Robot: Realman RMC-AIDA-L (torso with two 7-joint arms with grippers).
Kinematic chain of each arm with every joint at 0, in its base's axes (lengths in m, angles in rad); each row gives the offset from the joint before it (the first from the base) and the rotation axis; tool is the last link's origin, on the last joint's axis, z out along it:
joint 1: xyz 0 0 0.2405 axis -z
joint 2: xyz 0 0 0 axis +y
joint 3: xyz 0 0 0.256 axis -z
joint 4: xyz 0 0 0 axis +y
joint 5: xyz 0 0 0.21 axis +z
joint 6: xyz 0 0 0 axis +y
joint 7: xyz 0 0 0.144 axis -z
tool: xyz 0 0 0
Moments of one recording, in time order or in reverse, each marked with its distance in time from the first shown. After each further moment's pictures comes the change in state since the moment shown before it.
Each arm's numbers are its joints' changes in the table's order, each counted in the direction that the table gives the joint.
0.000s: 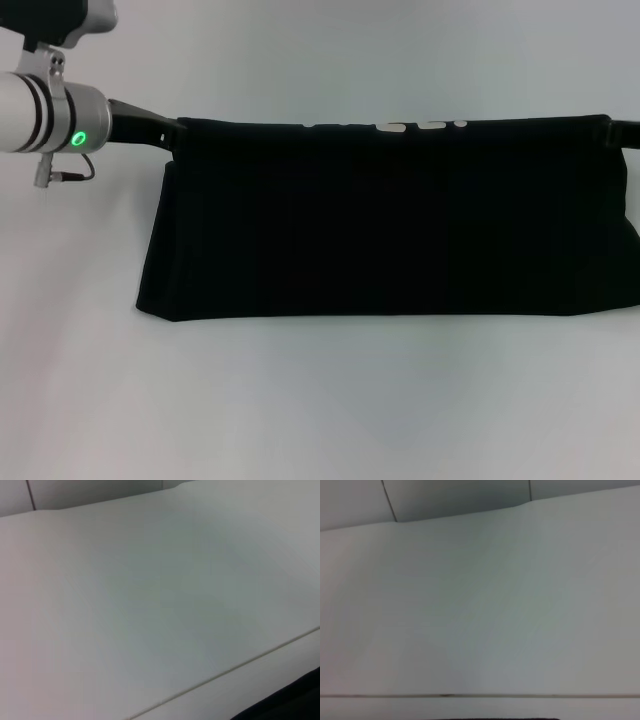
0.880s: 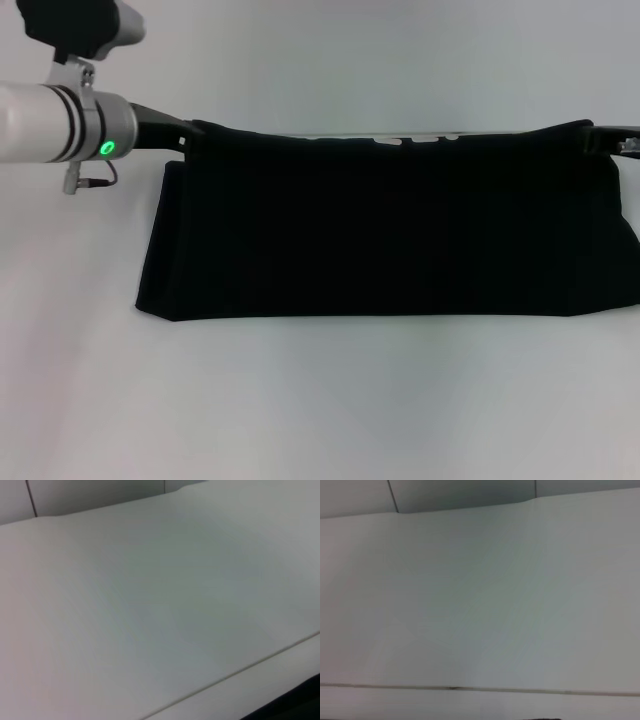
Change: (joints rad) left arm 0.016 -0.048 0.000 -0.023 0.000 -0.104 -0.027; right arm -0.013 0.046 0.045 -0.006 0.002 0.074 0.006
